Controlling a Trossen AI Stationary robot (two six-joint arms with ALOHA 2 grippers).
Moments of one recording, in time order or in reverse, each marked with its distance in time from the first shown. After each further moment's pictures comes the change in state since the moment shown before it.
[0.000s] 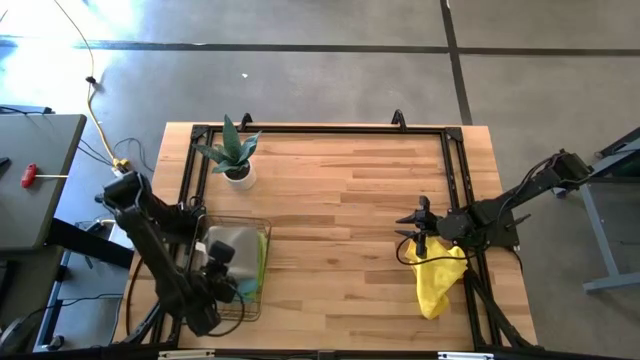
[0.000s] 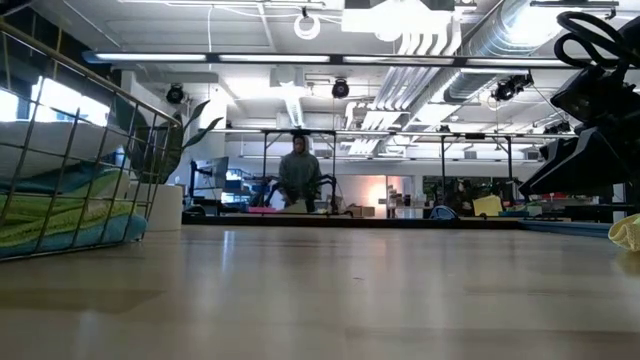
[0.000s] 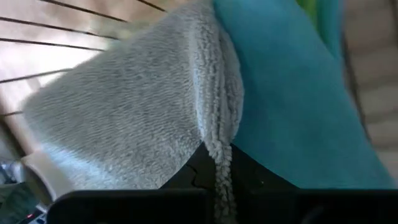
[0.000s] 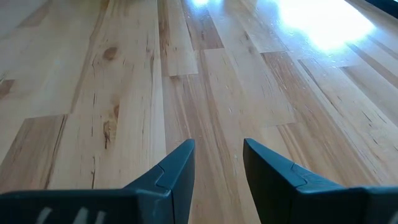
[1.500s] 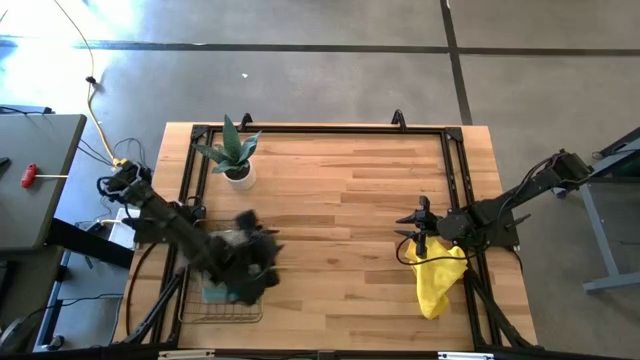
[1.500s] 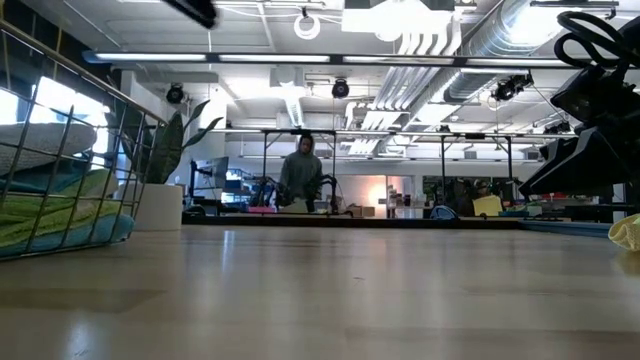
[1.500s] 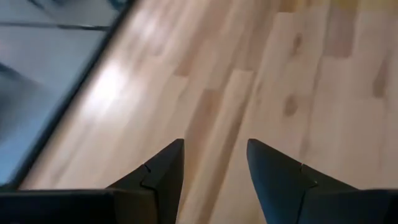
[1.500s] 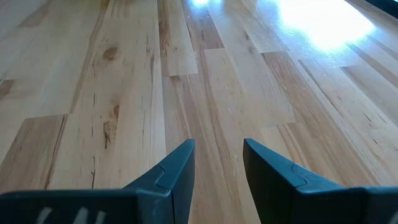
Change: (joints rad) left arm 0.382 -0.074 0.181 0.305 -0.468 -0.142; right arm 0.000 0.000 0.000 0.000 0.000 0.000
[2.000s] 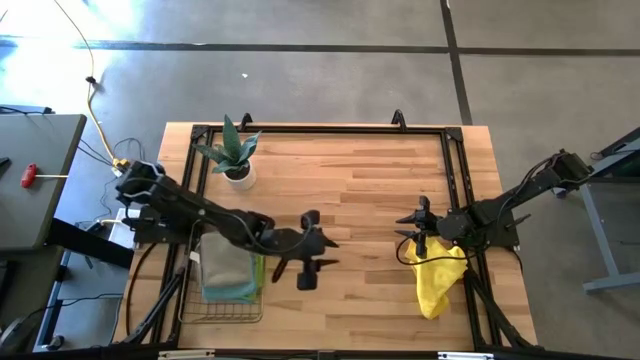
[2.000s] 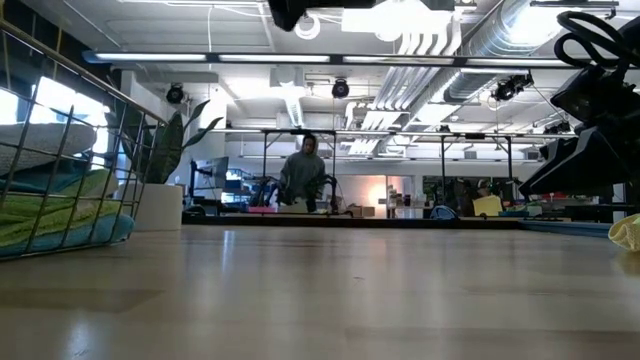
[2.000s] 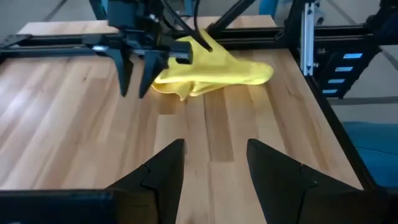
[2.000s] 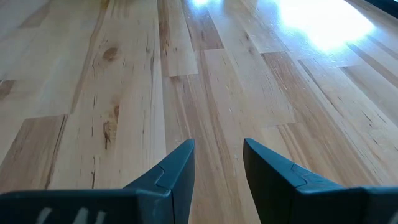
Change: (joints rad) left arm 0.259 0.095 -0.096 0.924 0.548 0.594; right arm 0.000 0.000 -0.001 0.002 0.000 0.000
